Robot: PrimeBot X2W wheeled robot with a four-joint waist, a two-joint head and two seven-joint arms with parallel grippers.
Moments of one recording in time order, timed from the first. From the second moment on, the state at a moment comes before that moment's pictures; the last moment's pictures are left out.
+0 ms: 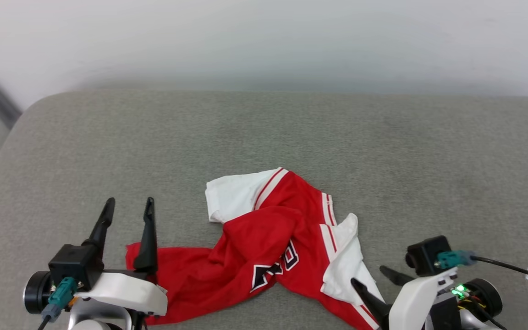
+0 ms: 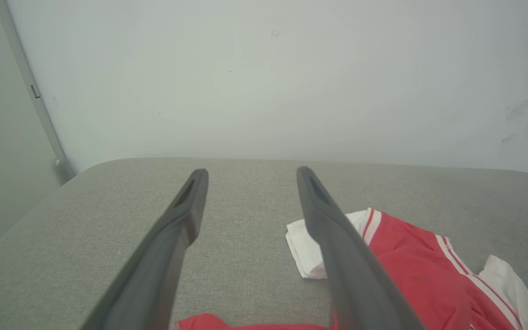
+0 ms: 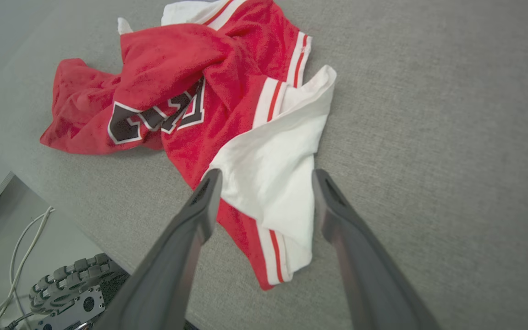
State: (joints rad) left arm -0.08 0.46 -0.39 -0.06 -0.55 0.30 -0.26; right arm 0.02 -0.16 0.24 -0.12 0.34 0.13 0.59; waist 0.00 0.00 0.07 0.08
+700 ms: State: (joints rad) left arm -0.09 0.40 -0.40 -0.04 -0.53 0.25 -0.26; right arm -0.13 -0.20 0.35 0.07 0.40 0.13 0.75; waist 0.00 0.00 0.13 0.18
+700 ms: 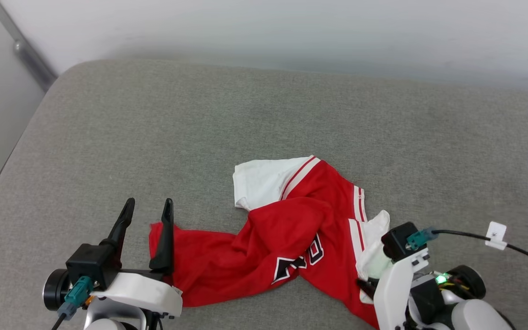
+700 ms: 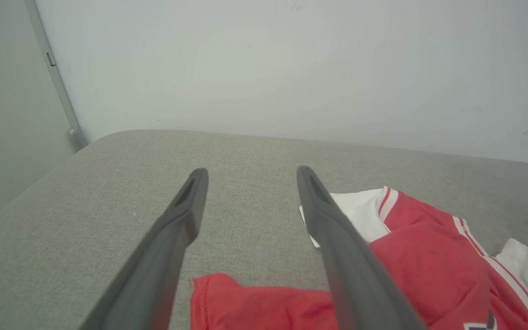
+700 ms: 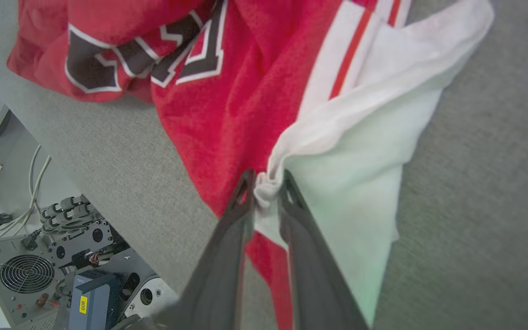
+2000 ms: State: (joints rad) left arm -0.08 0.45 -0.36 -0.04 -0.54 0.27 -0.23; right arm -0.06 -0.13 -0.29 0.25 0.32 0.13 0.22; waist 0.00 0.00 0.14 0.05
